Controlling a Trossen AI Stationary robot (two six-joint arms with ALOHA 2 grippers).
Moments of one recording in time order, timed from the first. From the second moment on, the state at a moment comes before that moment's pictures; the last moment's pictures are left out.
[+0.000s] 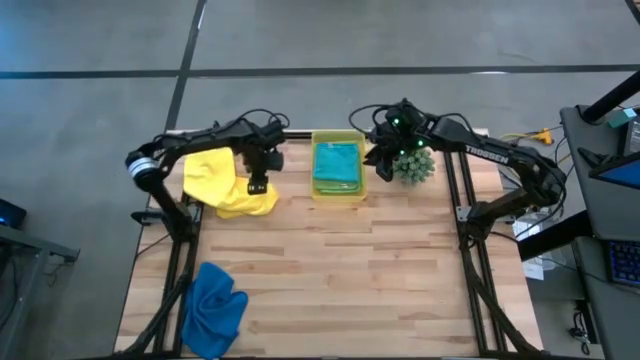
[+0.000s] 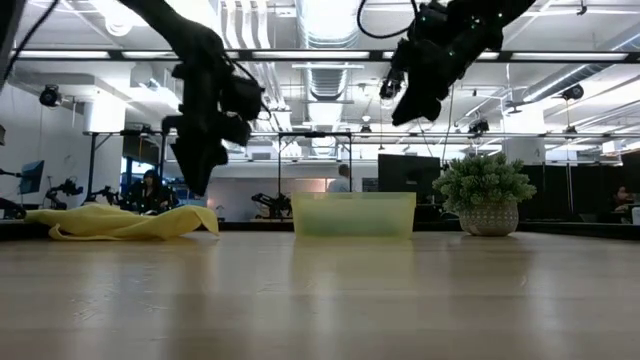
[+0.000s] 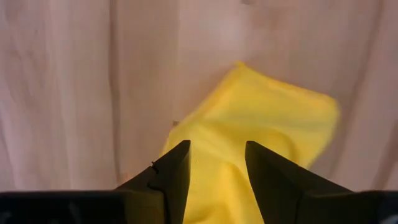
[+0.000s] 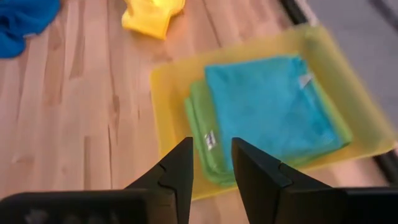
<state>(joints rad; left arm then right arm) 0.64 1.64 1.19 -1.06 0.12 0.54 -0.58 1.41 1.15 -0.59 -0.38 -0.19</state>
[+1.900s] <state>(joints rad) 0.62 1.97 1.45 -1.31 0.18 0.64 -0.57 1.16 0.99 -0.60 -0.39 -0.08</state>
